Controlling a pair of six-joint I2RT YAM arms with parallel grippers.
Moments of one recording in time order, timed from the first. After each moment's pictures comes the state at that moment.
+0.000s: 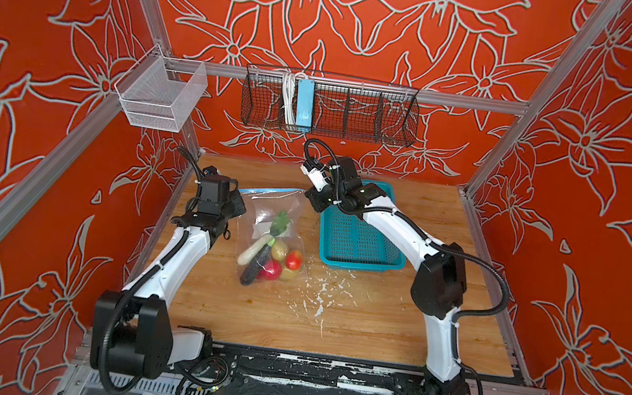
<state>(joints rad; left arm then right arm) 0.05 1.33 0.96 -0.27 -0.09 -0.48 0.63 2.16 2.02 -0.52 -0.22 -0.16</state>
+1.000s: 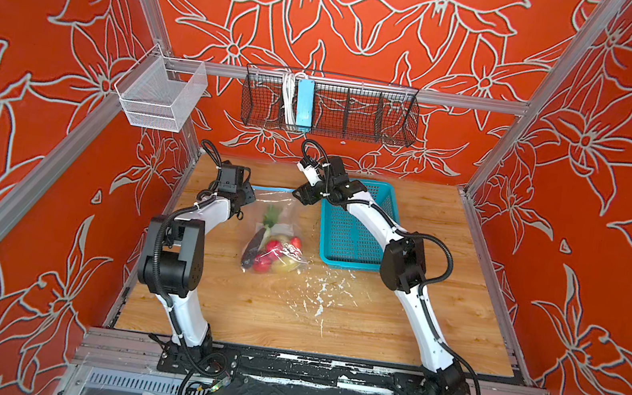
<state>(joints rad) 0.06 1.79 1.19 -0.11 -0.08 -0.48 0.57 2.58 2.45 -0.52 -0.35 -0.10</state>
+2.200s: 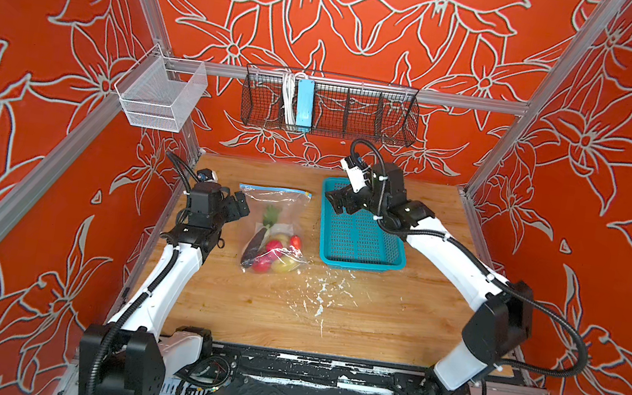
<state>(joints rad) 0.05 1.12 0.84 -0.25 -0.08 -0.37 0.56 1.63 1.47 -0.30 -0.11 -0.07</state>
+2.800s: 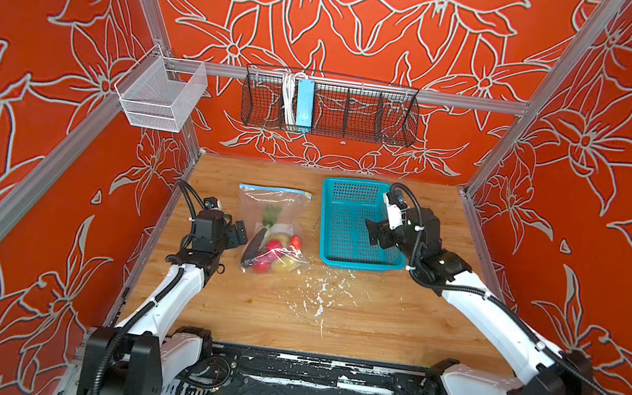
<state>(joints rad) 0.05 1.07 0.56 -0.12 -0.14 -0.29 0.48 1.19 0.91 -0.15 0.18 -0.04</state>
